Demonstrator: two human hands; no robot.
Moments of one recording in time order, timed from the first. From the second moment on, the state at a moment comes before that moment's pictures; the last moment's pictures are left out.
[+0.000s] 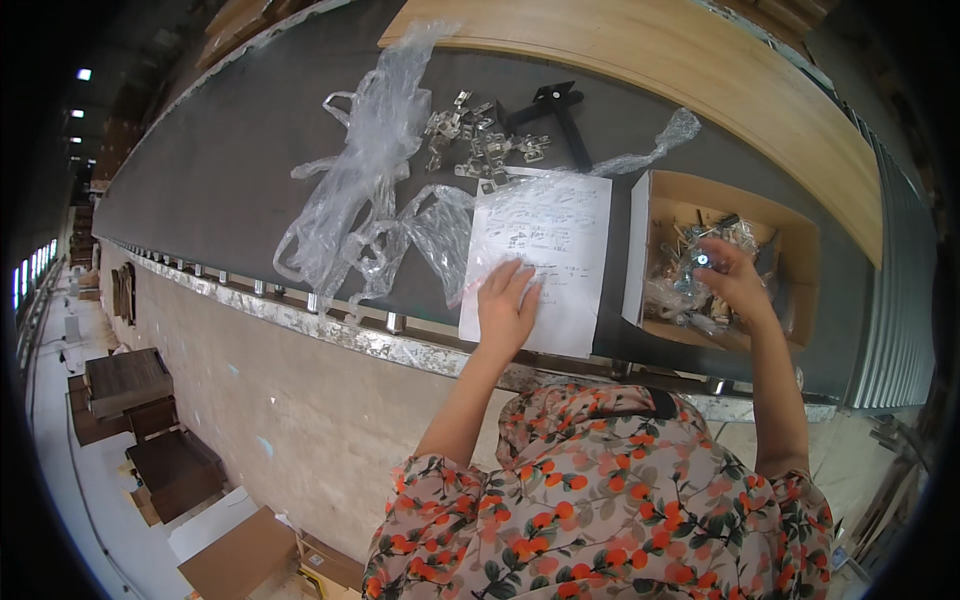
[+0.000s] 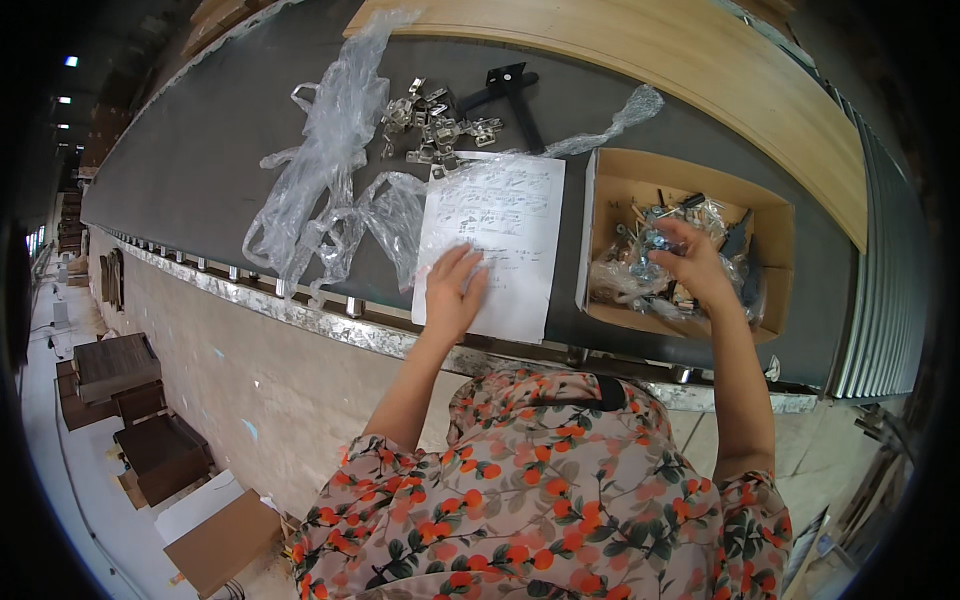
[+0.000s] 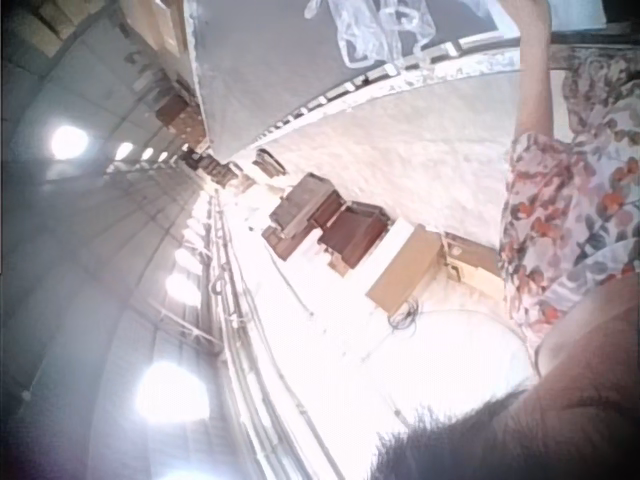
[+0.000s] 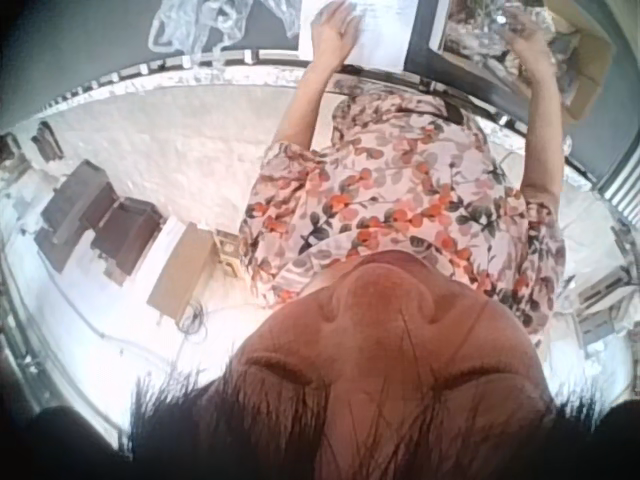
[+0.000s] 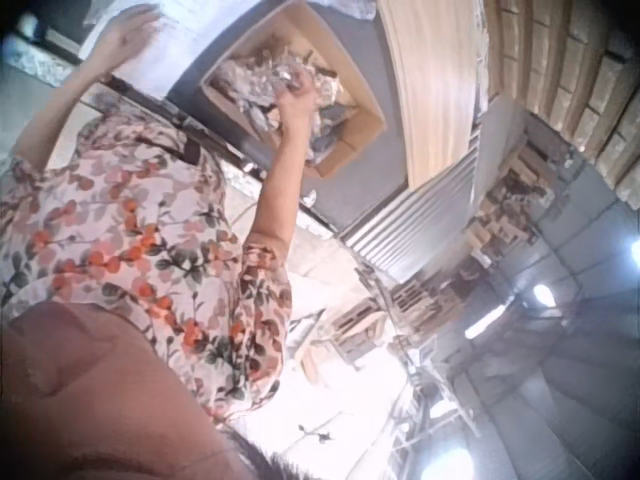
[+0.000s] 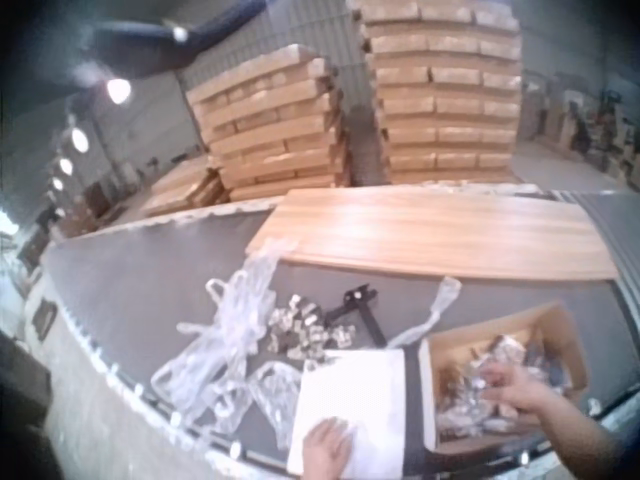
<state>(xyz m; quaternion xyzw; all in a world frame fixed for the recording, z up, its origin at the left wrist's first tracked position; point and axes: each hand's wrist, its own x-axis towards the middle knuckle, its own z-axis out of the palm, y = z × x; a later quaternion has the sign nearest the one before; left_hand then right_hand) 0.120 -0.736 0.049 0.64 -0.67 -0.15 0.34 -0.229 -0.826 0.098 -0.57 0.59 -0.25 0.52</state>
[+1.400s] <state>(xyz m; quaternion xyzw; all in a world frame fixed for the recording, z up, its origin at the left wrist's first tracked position) 0.272 -0.811 0.051 0.67 -0.73 0.06 0.12 -0.003 -0.972 0.077 -0.95 0.32 0.00 0.07</state>
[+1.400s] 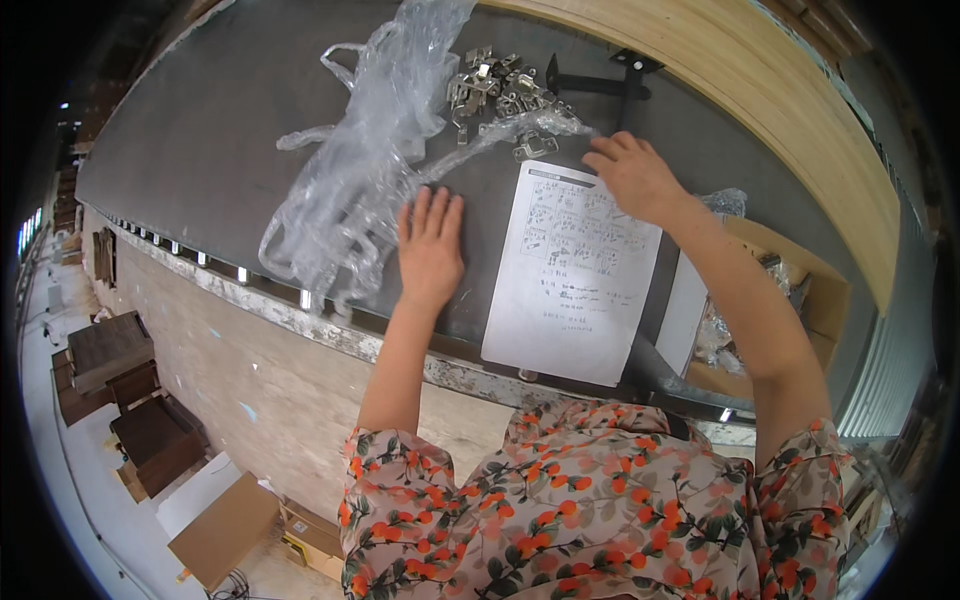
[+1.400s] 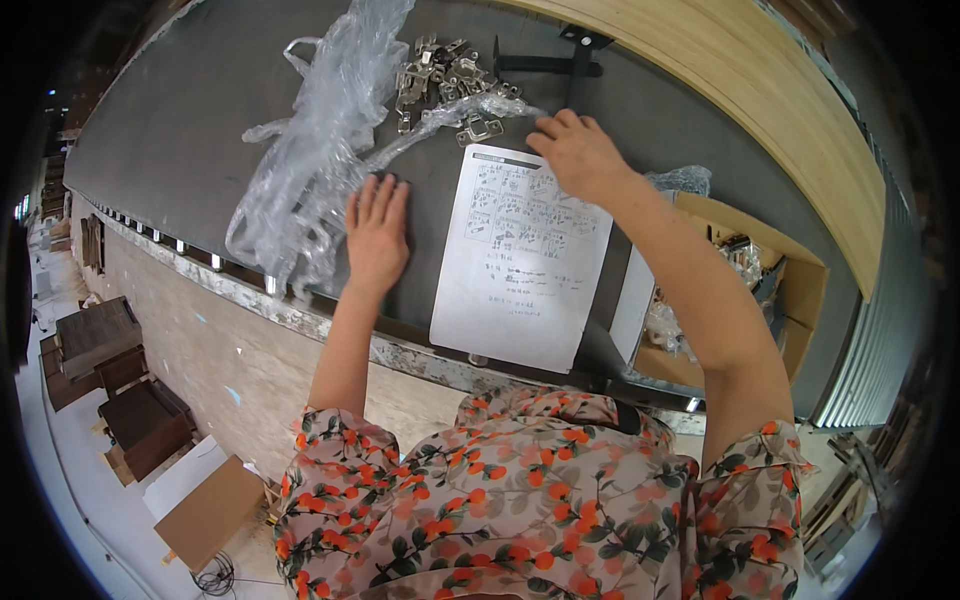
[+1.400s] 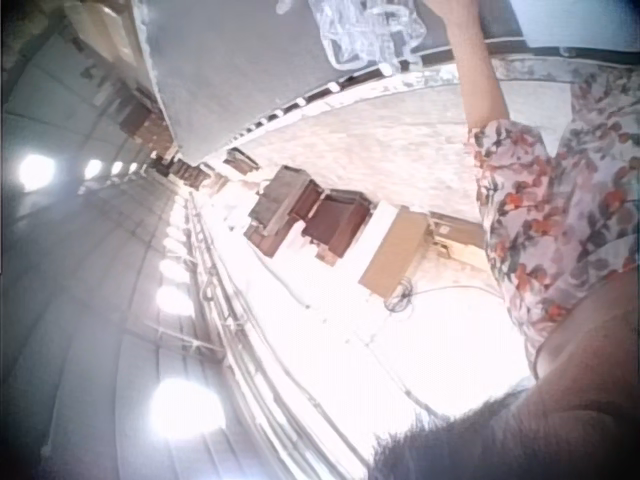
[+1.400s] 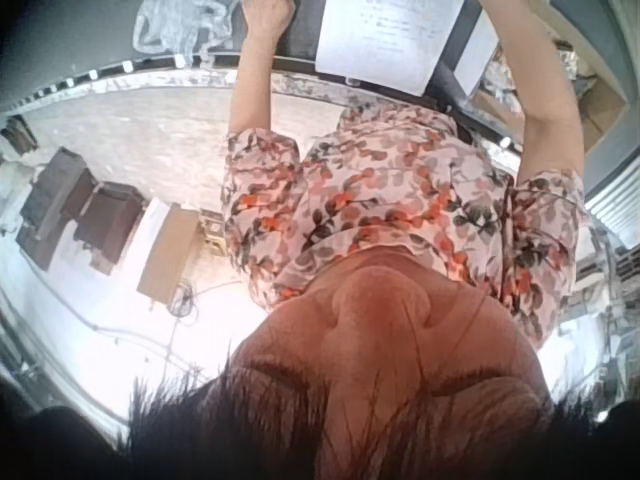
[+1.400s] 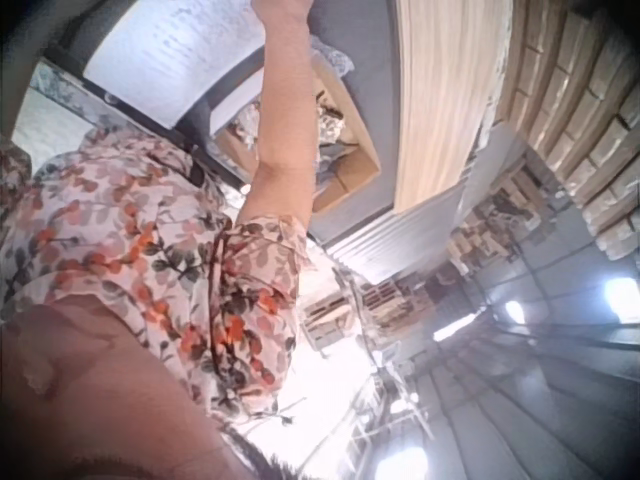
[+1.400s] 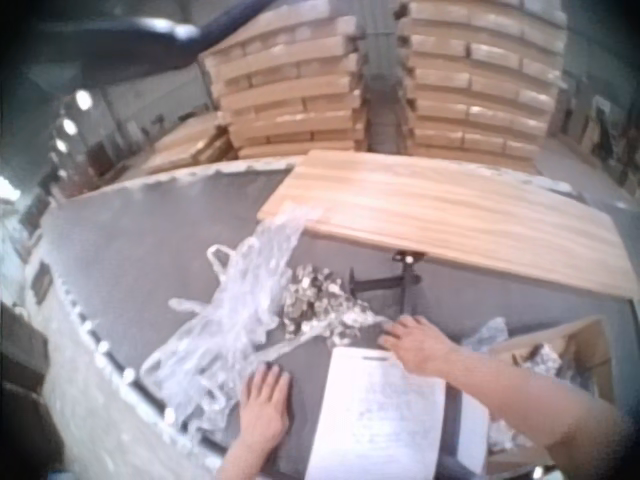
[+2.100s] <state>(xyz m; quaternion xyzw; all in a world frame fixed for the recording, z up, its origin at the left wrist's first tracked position) 0.094 -0.897 0.094 0.32 -0.93 0.12 0.12 0.069 -0.755 0.214 -0.95 0.16 -0.22 0.13</state>
